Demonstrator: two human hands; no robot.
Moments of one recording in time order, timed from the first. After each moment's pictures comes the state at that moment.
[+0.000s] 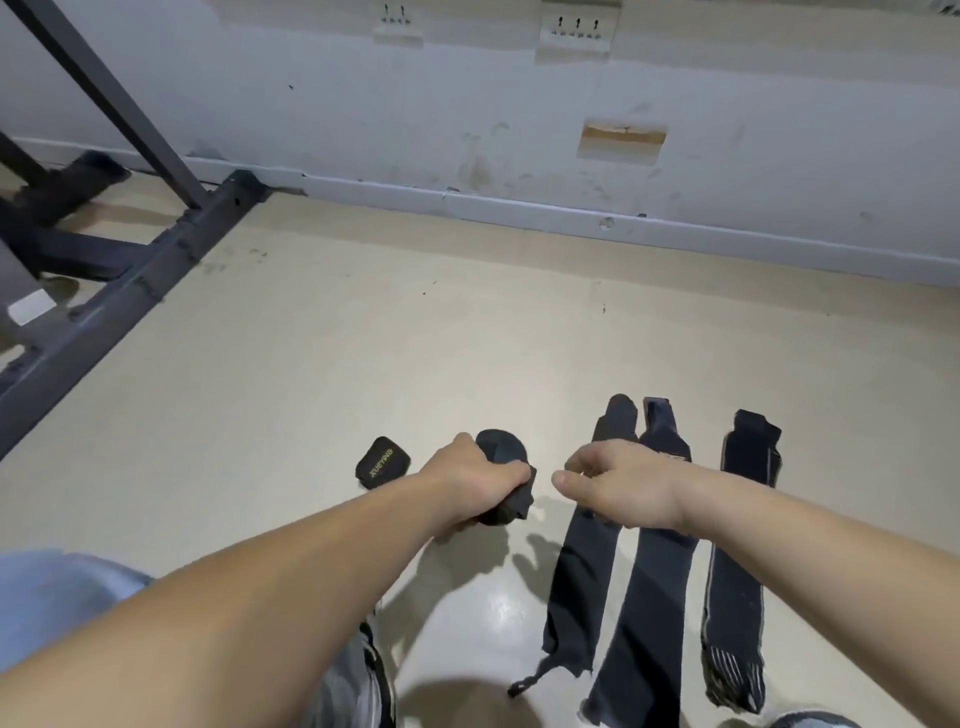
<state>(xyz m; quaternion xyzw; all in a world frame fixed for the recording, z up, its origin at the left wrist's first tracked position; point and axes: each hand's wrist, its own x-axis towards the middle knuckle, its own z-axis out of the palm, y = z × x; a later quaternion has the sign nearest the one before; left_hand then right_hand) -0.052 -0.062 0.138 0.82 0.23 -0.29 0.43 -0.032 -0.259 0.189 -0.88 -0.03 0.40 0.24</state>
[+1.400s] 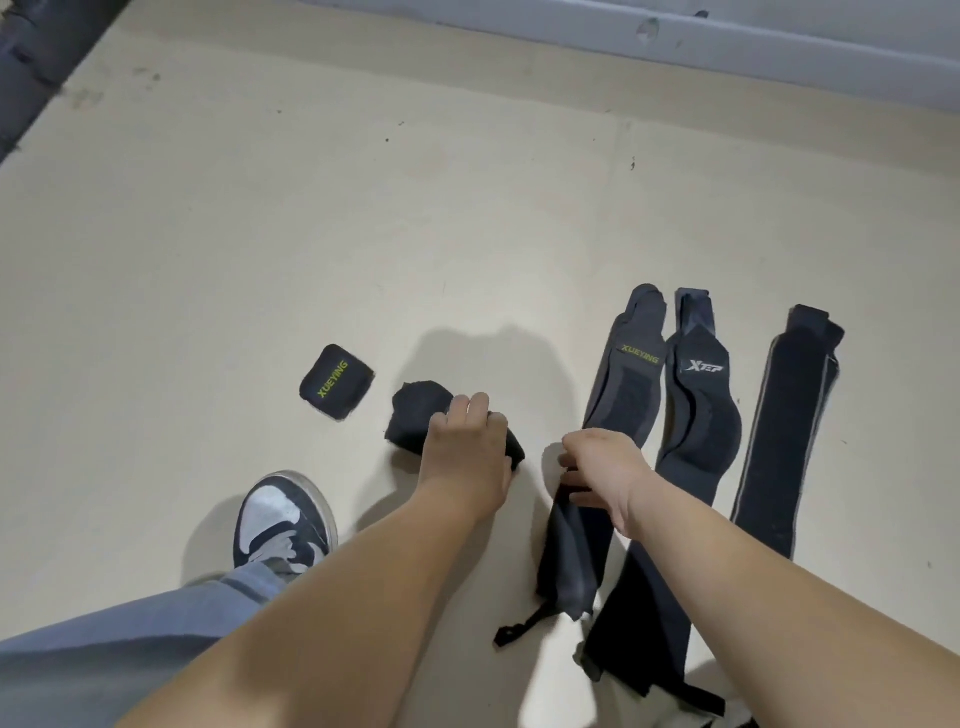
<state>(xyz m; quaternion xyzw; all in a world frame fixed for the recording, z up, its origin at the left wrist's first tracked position) -0.041 -0.085 -0.078 0.98 -0.06 -0.16 0.02 -0.014 -0.253 -0.036 -0.71 0.35 0.35 0.49</state>
